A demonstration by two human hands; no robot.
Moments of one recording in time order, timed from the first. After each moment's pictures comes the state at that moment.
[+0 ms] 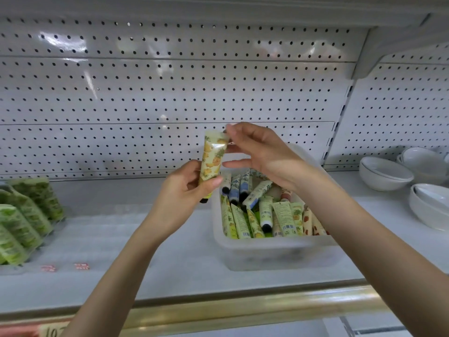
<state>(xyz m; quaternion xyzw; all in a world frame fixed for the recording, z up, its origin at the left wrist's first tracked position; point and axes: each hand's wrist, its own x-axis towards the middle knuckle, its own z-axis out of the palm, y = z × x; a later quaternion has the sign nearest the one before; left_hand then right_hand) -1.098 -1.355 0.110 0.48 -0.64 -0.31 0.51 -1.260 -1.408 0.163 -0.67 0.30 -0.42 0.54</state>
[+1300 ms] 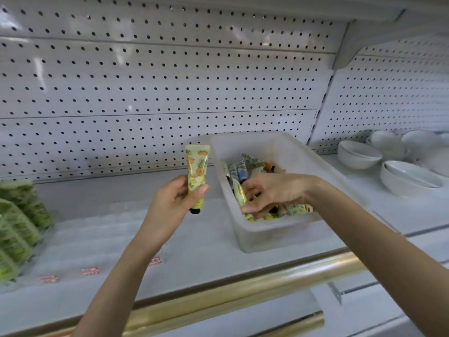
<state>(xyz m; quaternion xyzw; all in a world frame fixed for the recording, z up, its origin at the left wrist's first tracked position) -1.049 -1.347 0.075 0.46 -0.60 -0.42 0.50 -1.268 -1.391 0.112 -0.67 0.50 -0.07 0.55</state>
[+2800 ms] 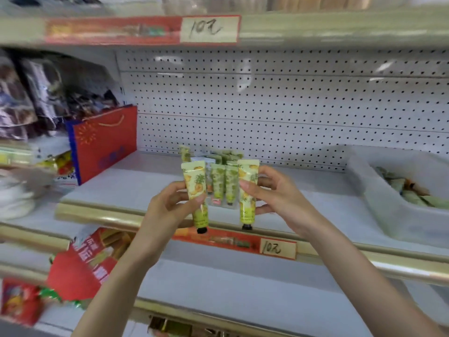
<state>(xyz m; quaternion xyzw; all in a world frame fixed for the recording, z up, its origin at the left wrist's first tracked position) -0.784 -1.102 0.096 0.56 -0.45 -0.33 0.61 -0.970 -1.199 0.117 -0.69 0.31 -0.37 0.55</state>
